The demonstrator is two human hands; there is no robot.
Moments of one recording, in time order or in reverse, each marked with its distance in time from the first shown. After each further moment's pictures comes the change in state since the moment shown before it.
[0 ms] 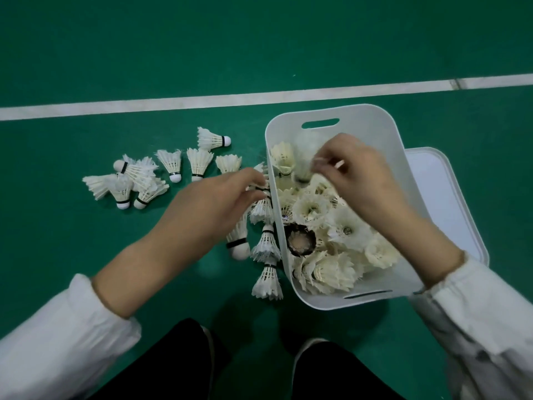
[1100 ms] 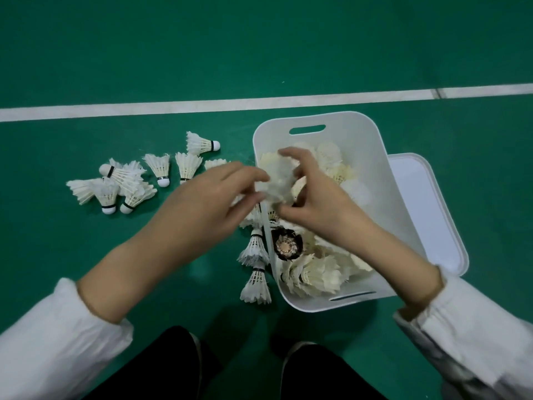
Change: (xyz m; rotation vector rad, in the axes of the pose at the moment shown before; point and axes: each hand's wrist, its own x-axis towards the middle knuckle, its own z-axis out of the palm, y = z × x) left_hand 0.008 0.005 -0.003 -0.010 0.066 0.225; right_hand -0.019 -0.026 0.010 0.276 -0.246 0.181
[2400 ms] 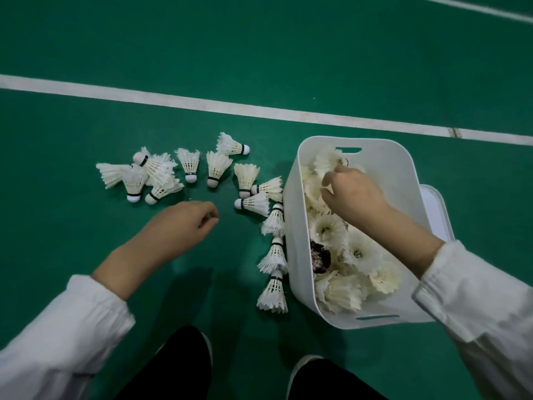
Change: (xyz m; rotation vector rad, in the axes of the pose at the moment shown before) left_hand -0.070 -0.126 0.022 0.032 -0.304 -0.476; right_hand 0.070 0.006 0.012 -0.965 -0.012 0.081
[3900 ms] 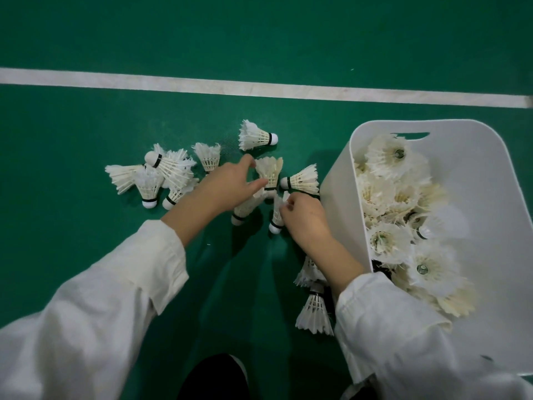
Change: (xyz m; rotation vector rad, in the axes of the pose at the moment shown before) left_hand 0.127 -0.040 0.027 0.016 -0.028 -0.048; right_hand 0.061 -0.117 0.102 0.722 -0.197 0.301
